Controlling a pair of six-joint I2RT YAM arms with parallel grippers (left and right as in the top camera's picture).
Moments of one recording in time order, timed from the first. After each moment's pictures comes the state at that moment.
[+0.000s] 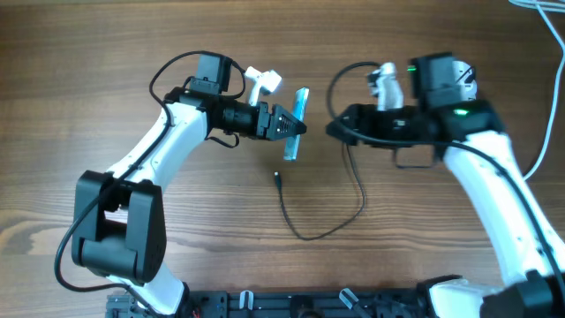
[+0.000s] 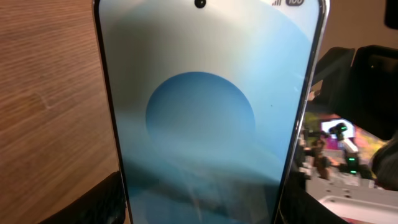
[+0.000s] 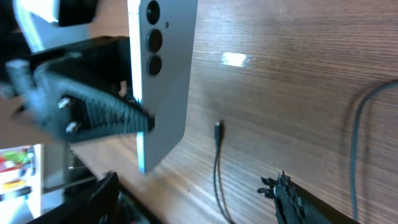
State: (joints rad) left arm -0.26 1.81 1.24 -0.58 1.04 -0.11; right arm 0.23 1.48 1.23 -0.85 -0.63 0.30
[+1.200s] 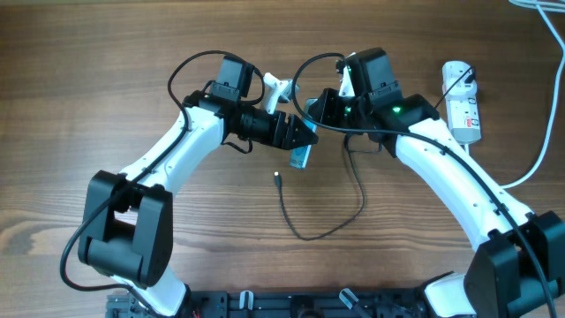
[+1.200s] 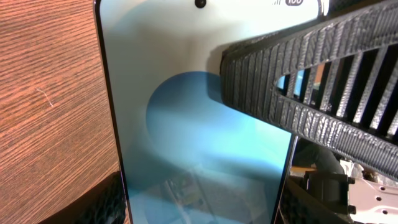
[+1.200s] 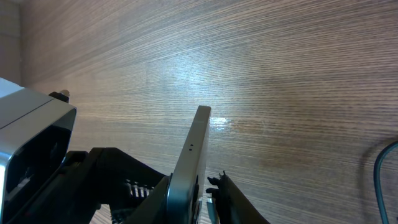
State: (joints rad) left arm -0.35 1.81 1.24 -0.57 0.90 -0.09; right arm 0.40 1.62 1.23 -0.53 -0.31 0.63
